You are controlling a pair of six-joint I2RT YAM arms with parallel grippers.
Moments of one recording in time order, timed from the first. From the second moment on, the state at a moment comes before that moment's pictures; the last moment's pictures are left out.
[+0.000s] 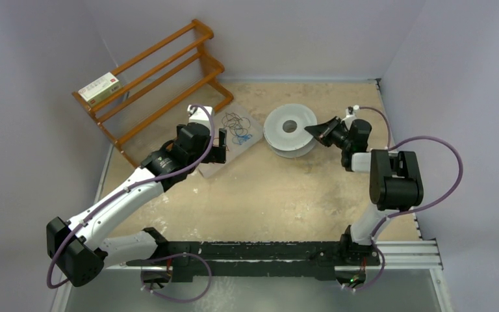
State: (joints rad) left arm -0.69 1.13 1.02 -0.51 -0.40 -0.38; right arm -0.08 1.76 0.70 0.73 -0.62 0.95
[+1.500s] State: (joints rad) left arm -0.69 0.96 1.00 -0.56 -0.51 -0.35; right arm 0.48 0.90 0.88 -0.28 -0.43 0.04
